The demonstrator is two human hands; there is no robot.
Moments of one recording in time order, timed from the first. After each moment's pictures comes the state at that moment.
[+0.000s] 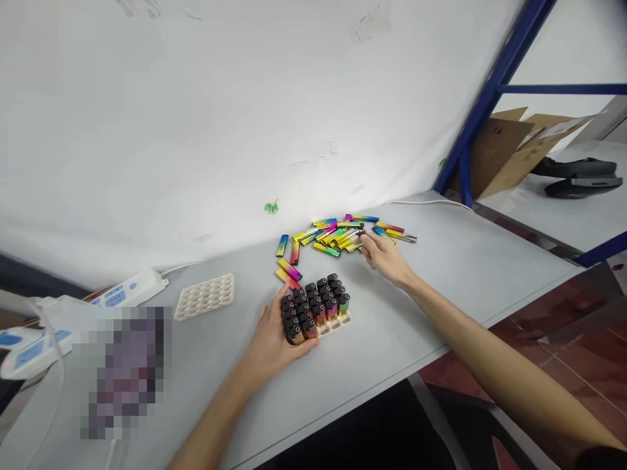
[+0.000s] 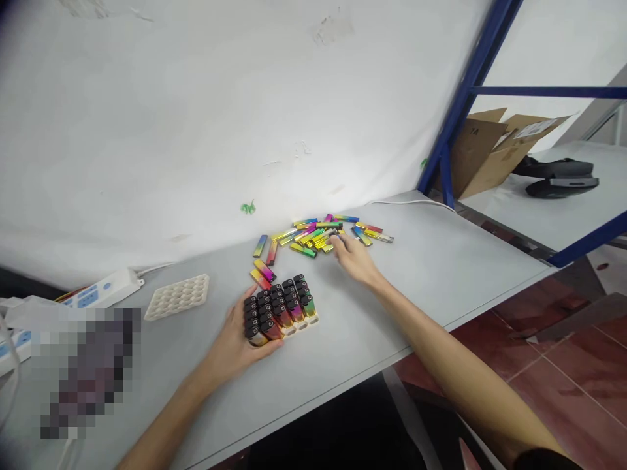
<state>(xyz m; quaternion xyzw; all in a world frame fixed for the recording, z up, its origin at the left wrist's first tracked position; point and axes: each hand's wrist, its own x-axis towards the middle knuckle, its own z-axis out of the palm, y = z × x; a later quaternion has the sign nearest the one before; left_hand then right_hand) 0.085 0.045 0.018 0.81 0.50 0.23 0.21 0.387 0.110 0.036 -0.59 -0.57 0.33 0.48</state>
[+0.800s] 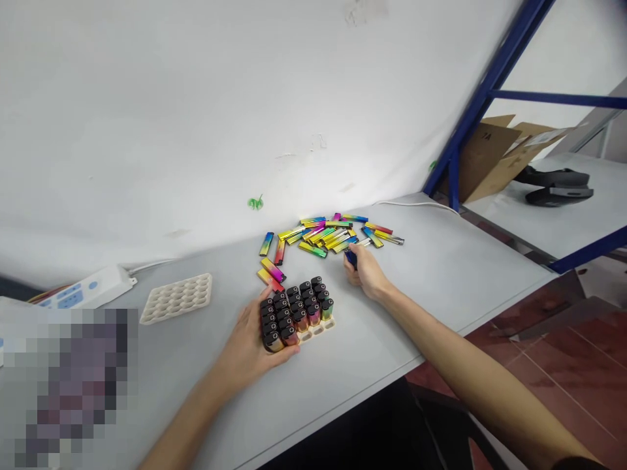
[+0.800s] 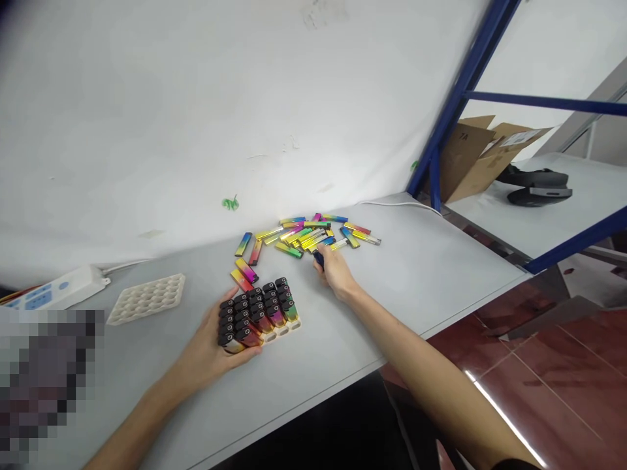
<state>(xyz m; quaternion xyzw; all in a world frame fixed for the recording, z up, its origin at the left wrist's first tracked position) 0.086 0.048 0.022 0.81 0.50 0.23 0.23 0.371 0.108 0.020 -0.52 -0.40 0.55 0.51</state>
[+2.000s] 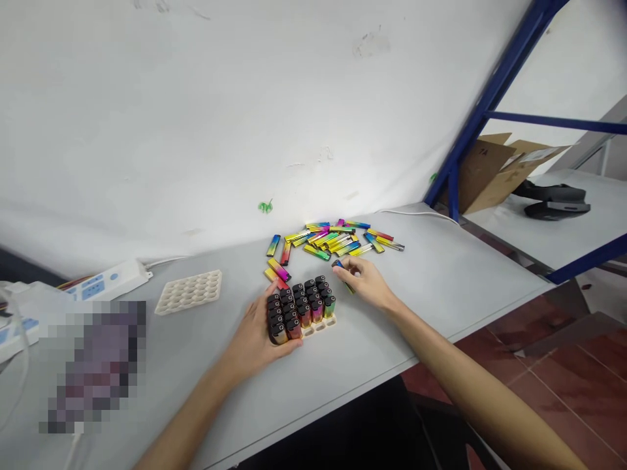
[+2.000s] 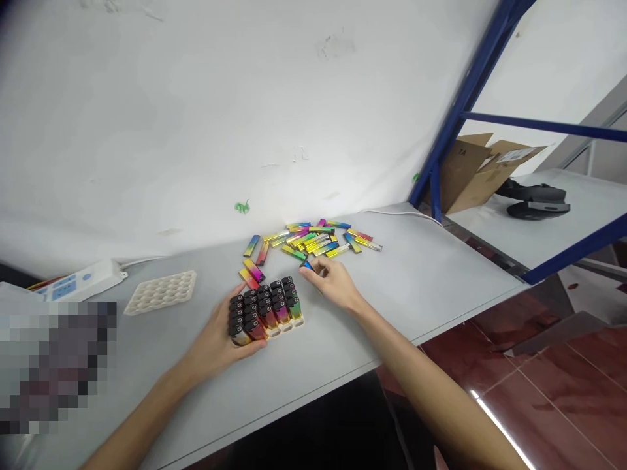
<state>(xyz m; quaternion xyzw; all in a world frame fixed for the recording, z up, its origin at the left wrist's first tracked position) 0.086 0.048 0.018 0.81 0.49 0.24 0.20 0.367 0.080 0.039 -0.53 -0.65 0.31 0.44</state>
